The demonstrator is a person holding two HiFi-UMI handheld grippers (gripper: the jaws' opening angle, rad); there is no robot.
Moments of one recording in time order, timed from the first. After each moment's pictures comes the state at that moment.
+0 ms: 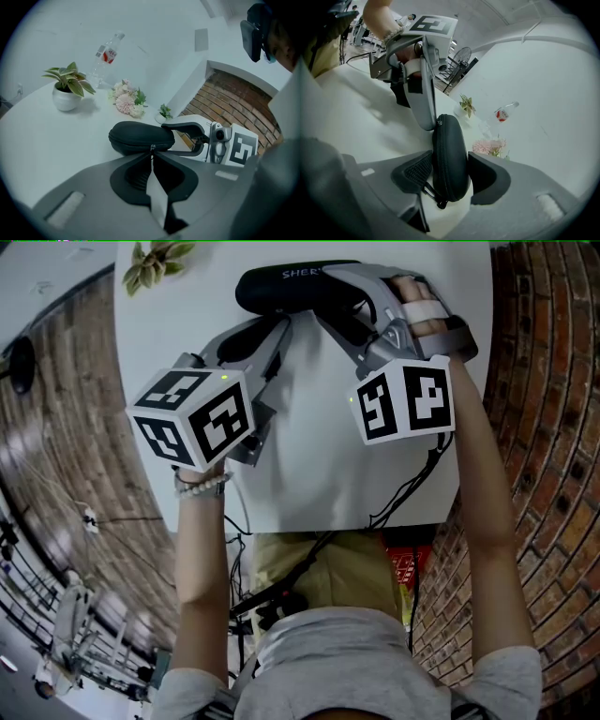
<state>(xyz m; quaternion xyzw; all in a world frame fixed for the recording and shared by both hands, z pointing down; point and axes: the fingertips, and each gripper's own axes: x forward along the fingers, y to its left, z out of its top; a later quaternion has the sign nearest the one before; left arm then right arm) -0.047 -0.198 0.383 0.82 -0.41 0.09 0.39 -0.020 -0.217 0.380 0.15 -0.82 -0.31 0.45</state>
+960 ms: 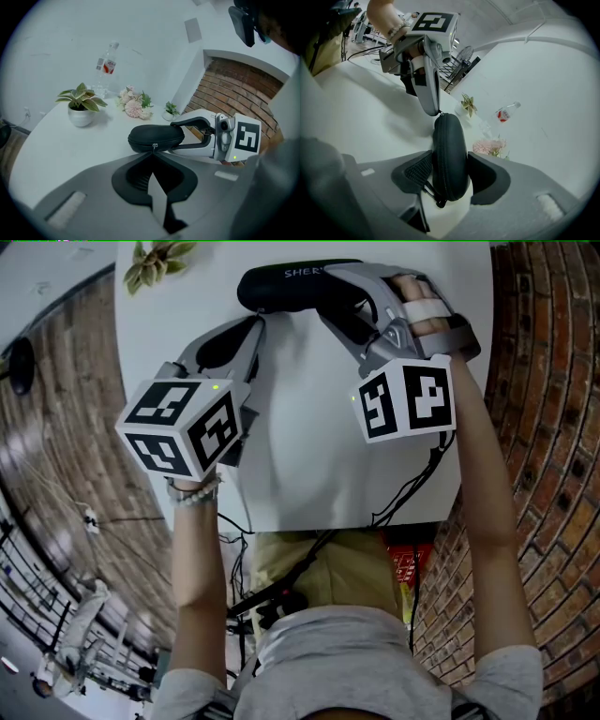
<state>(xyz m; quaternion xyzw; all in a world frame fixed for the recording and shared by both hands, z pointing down) -0.080 -0.195 0.385 0.82 -0.45 0.16 0.33 -0.020 -0.218 0.382 0.15 -0.82 -0.32 0.46</state>
